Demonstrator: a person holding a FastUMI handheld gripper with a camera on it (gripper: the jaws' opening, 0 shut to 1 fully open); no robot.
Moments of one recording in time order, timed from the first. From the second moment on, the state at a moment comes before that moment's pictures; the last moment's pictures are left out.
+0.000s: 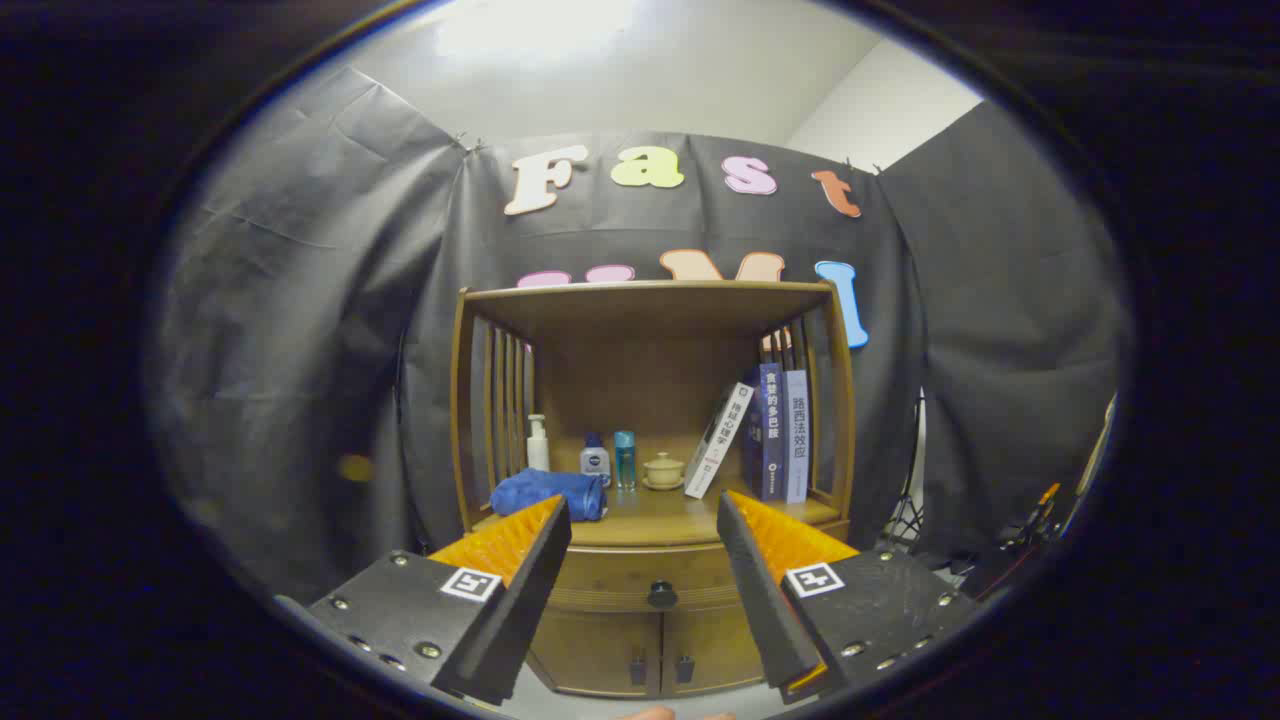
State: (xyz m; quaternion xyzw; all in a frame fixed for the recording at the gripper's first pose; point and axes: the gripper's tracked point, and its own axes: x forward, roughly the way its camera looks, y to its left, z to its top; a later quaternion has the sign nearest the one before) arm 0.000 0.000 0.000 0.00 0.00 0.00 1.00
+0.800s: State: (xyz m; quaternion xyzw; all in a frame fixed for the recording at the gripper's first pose) arm -0.002 0.004 0.001 -0.01 0.01 0.01 1.00
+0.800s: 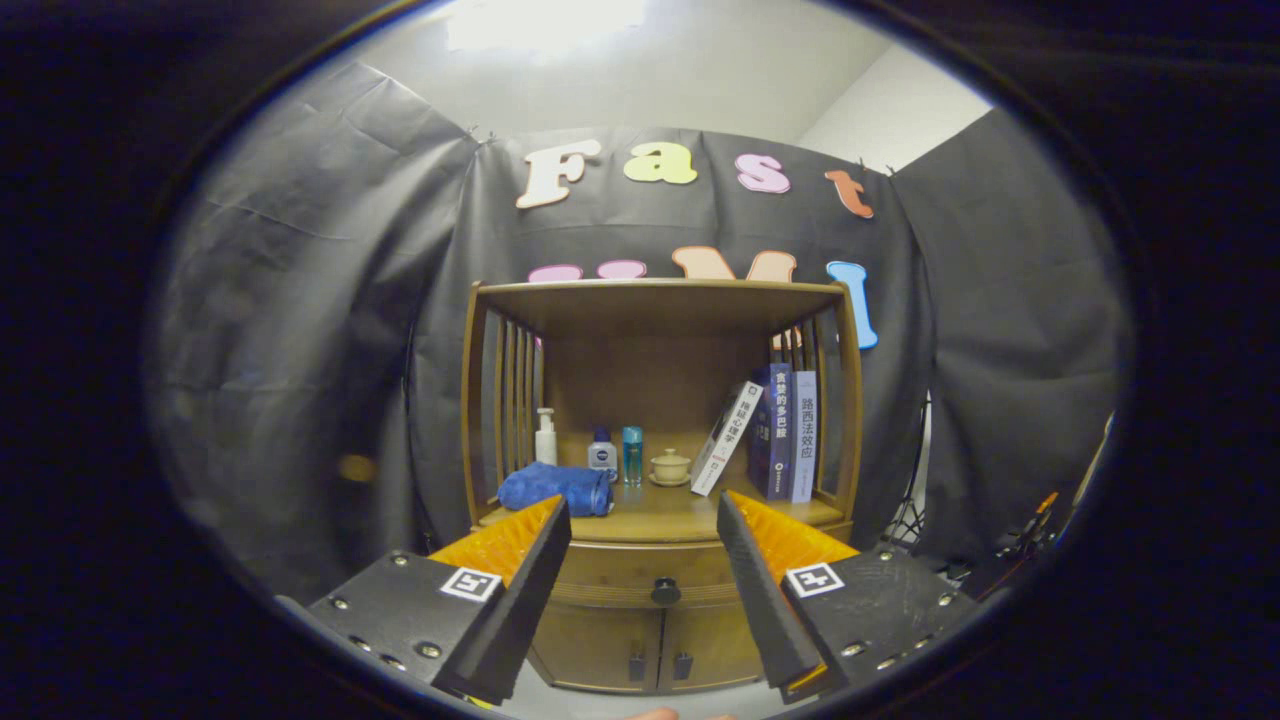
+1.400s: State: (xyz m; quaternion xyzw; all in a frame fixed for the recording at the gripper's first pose) arm 0.022 -0.006 -0.033 -0.02 0.02 -0.03 1.00
